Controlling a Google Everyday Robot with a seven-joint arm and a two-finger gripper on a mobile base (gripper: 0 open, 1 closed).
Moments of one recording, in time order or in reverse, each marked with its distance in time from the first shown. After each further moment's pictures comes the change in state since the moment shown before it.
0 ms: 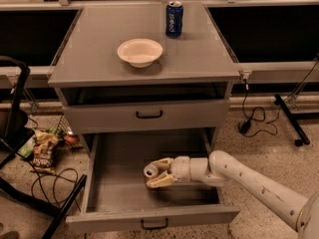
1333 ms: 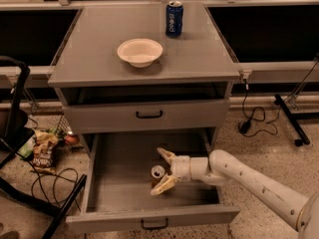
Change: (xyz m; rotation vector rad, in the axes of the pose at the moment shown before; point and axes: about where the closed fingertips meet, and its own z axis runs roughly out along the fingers) arm -0.002 0.000 0.000 -0.005 0.001 -0.002
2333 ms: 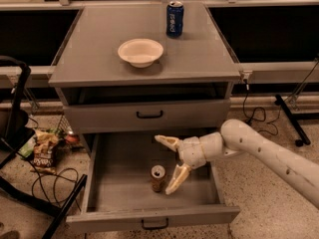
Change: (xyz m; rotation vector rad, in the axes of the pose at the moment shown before) arm -0.123 0.053 -0.058 -0.239 0.074 -0.218
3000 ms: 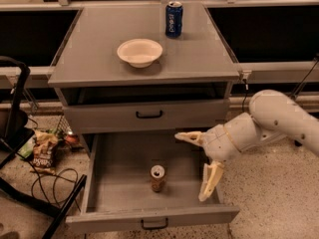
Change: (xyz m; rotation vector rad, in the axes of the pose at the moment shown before) arm -0.068 0.059 -0.089 -0.097 0.348 -0.034
